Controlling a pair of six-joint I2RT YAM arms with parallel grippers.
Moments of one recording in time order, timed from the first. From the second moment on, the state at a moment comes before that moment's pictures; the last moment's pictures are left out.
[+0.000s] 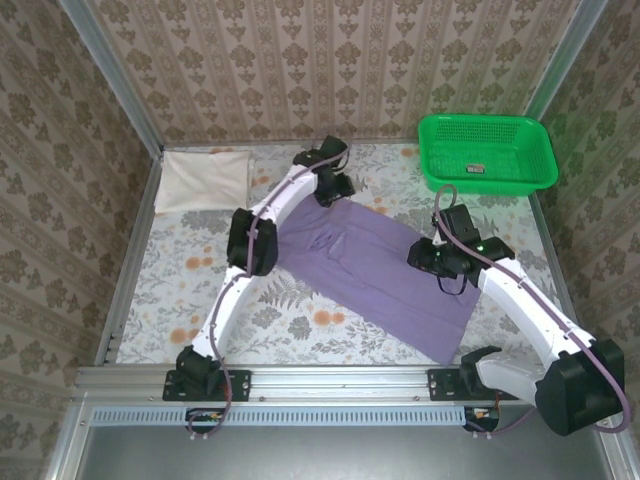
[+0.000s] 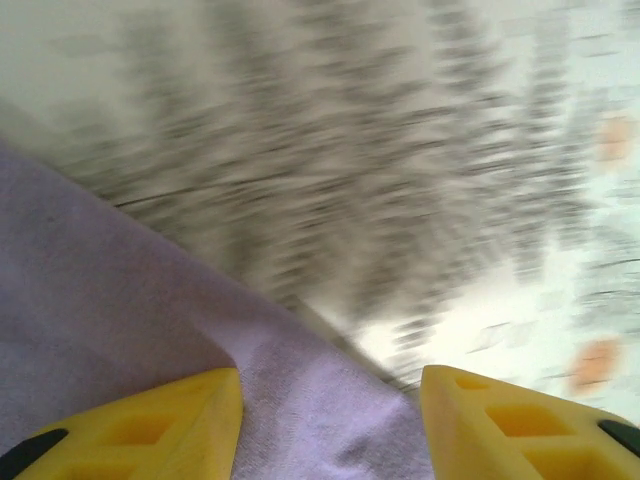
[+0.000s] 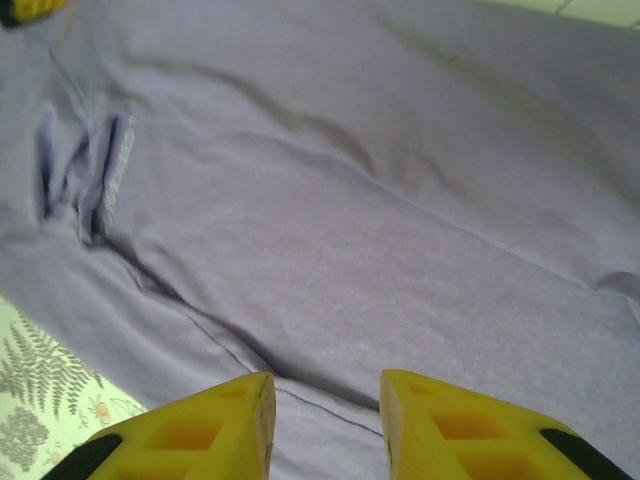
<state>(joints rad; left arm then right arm) -0.59 2.70 2.57 -0.92 0.15 -0.78 0.27 1.12 0.84 -0.75 -0.11 0.60</state>
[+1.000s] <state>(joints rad) -0.54 2.52 2.28 -1.10 0.00 -0.61 0.46 1.54 0.87 -0.66 -0.35 0.56</state>
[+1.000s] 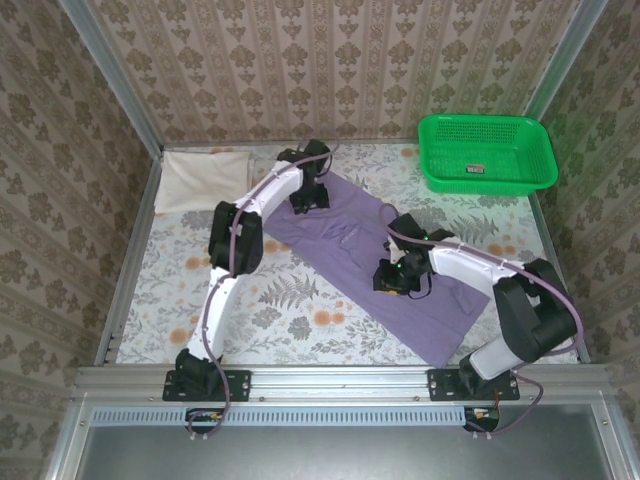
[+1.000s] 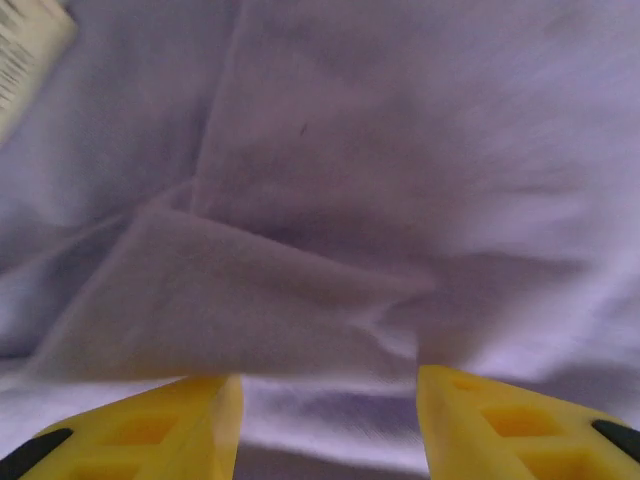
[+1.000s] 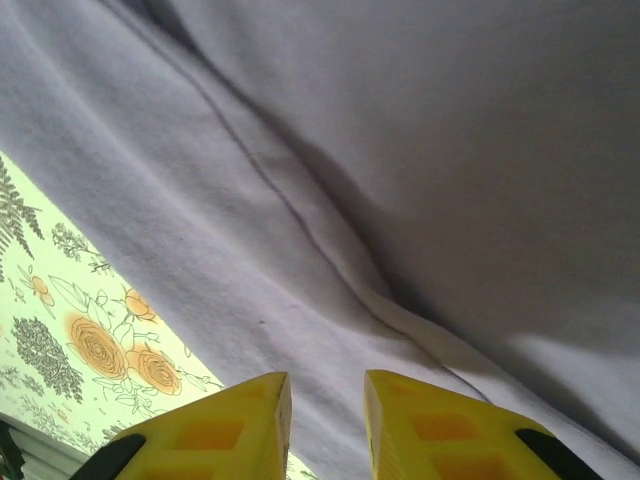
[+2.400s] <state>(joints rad) -0.31 1.69 1.65 -0.79 0.11 -0.53 0.84 2.04 1.29 -0.20 -0.22 1.35</state>
